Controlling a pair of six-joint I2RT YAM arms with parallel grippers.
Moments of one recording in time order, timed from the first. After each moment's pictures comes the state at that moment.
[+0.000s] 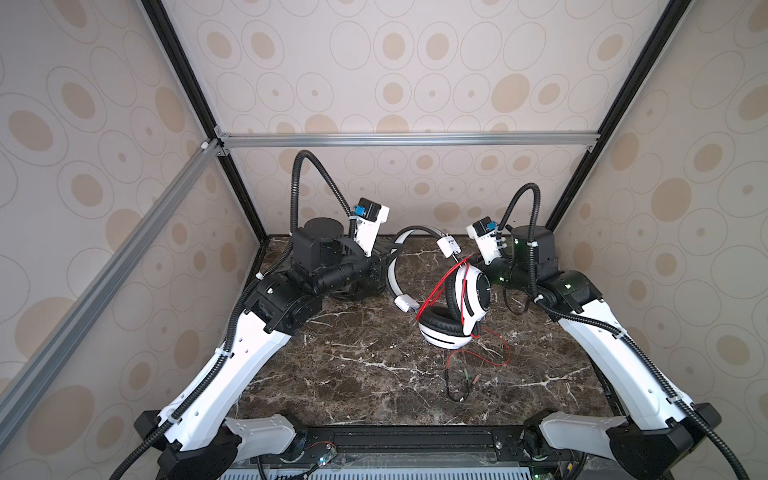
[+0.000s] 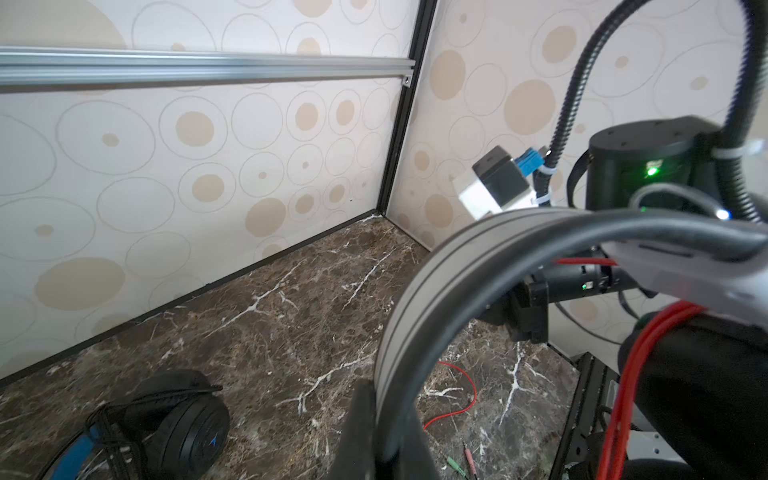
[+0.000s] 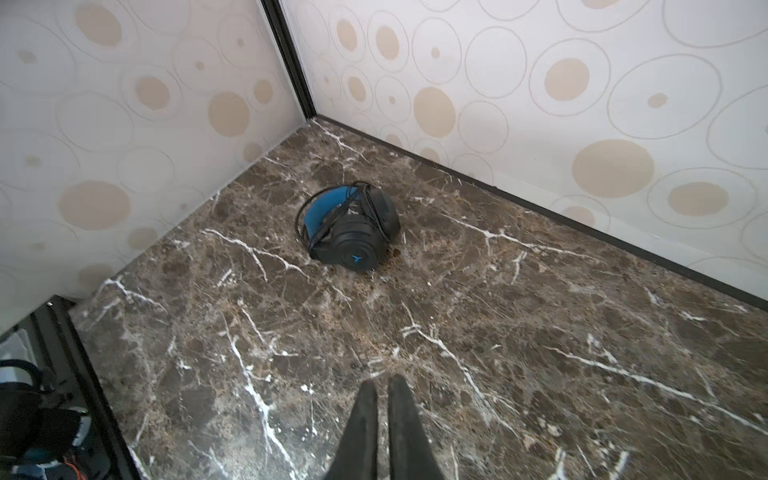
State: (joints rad) left arm -0.68 1.24 1.64 -0.60 0.21 -0.18; right arm 0.42 1.23 1.39 -0.62 -0.30 0.01
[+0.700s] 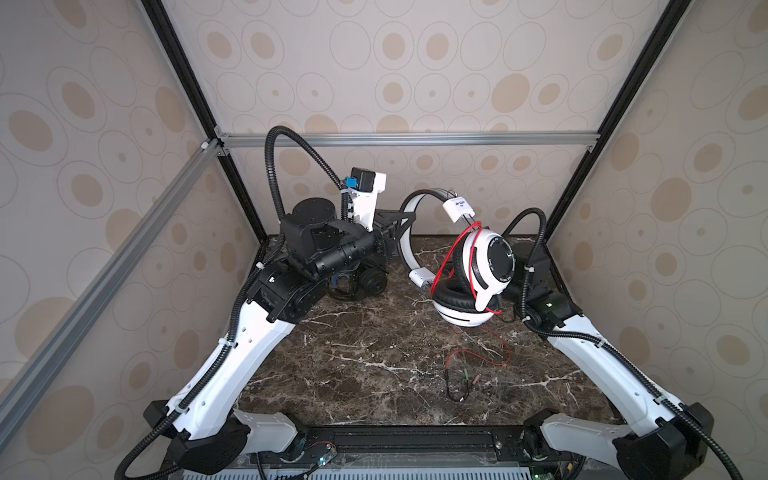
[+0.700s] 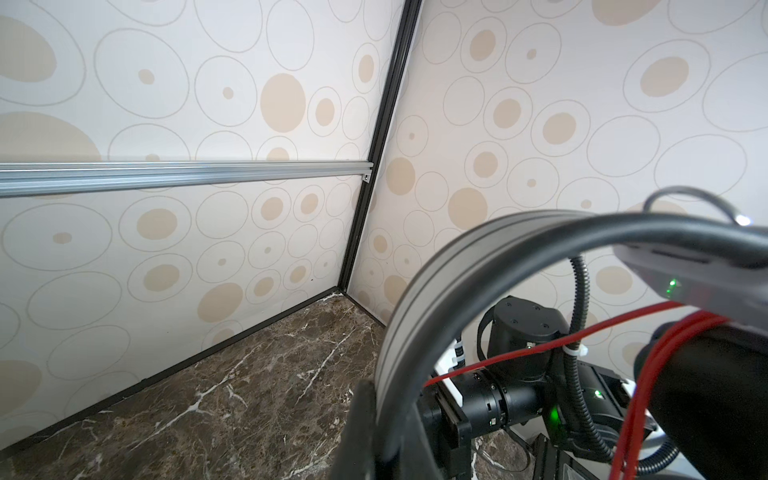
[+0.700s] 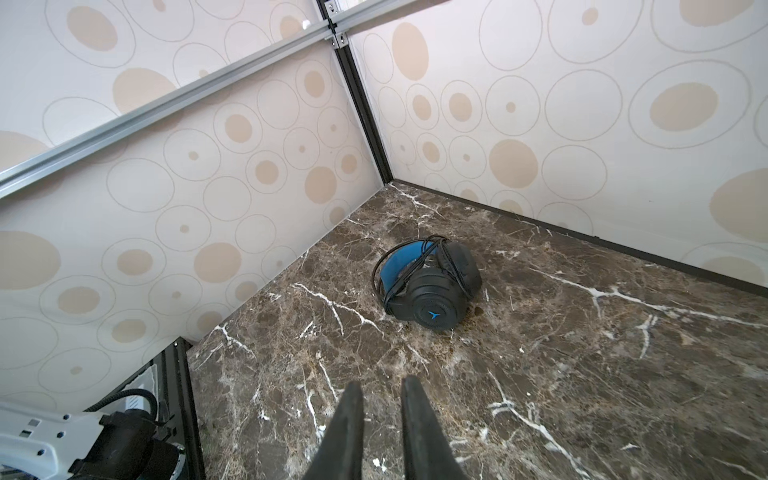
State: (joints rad) left arm -0.68 1.31 1.75 -0.41 0.25 -0.29; right arm 0.42 1.18 1.09 -0.16 -0.50 0.21
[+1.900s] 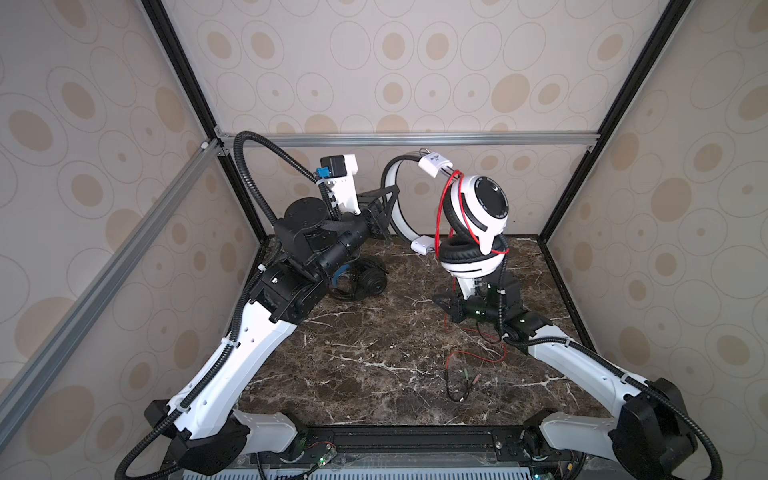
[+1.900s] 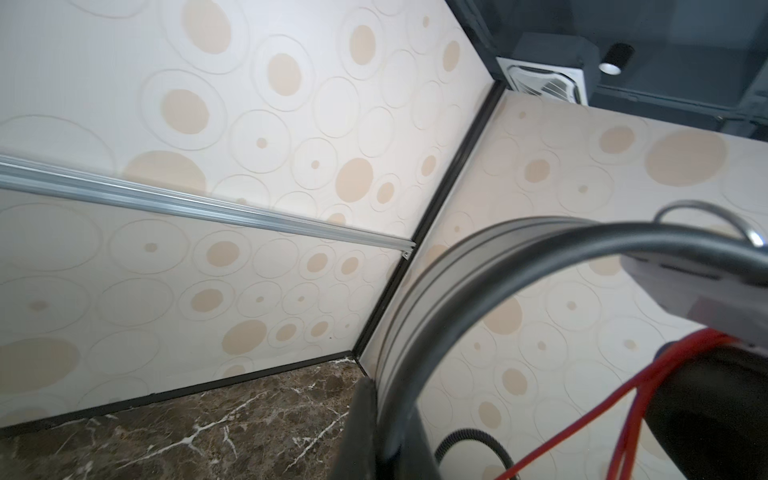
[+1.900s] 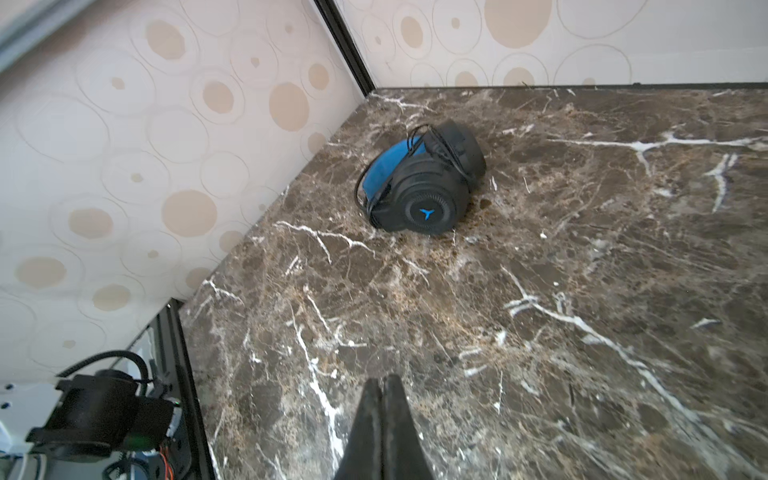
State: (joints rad) left arm -0.67 1.31 1.73 -0.26 -0.10 -0.52; right arm 0.49 1.21 0.81 -0.07 -0.44 0.25
